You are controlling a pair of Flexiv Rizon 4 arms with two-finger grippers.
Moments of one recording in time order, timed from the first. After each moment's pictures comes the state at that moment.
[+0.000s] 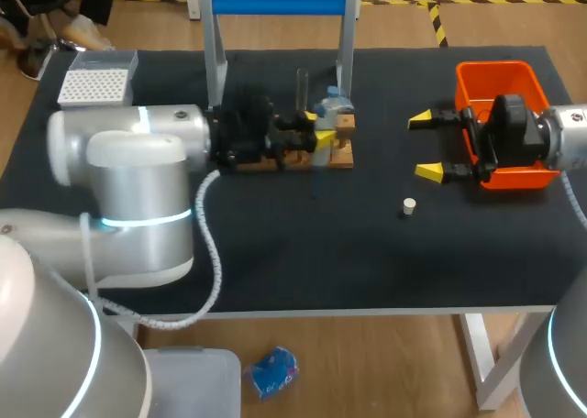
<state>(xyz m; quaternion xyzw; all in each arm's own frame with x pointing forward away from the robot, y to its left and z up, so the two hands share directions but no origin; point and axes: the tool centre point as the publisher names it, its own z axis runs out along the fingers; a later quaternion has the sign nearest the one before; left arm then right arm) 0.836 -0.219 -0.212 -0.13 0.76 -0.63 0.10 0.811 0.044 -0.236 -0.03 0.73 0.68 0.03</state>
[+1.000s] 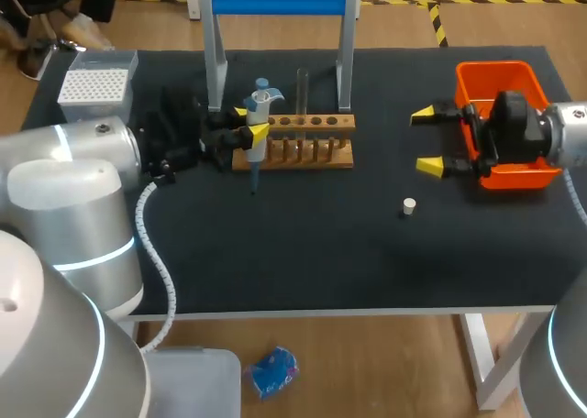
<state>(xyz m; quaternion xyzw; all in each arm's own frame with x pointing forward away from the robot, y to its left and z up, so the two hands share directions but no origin) 0.821 -0.132 -0.188 -0.18 0.75 -0.62 0.16 0.831 0.038 -0.233 -0.01 0.74 0.67 0.04</state>
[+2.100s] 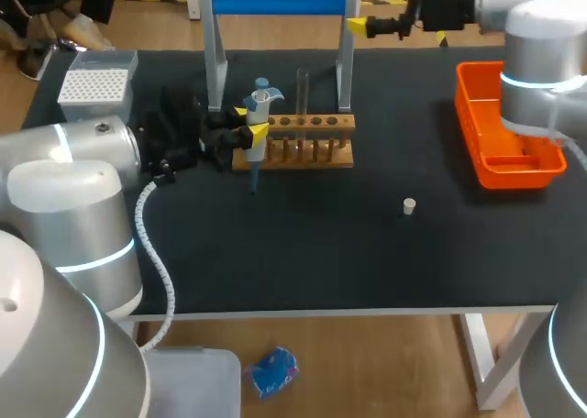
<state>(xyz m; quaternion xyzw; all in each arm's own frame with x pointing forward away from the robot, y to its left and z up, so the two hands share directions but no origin) 0.821 -0.132 -0.188 -0.18 0.75 -0.62 0.16 1.044 0.126 -0.145 0.09 0.78 0.61 0.11</state>
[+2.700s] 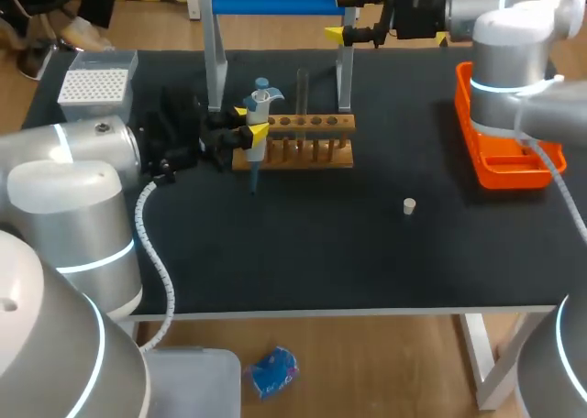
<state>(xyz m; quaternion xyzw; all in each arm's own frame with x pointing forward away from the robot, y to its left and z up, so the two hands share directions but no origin) 0.821 -0.132 -0.187 -0.18 0.75 -0.62 0.16 1.066 0.155 -0.176 0.08 0.78 0.62 0.11</state>
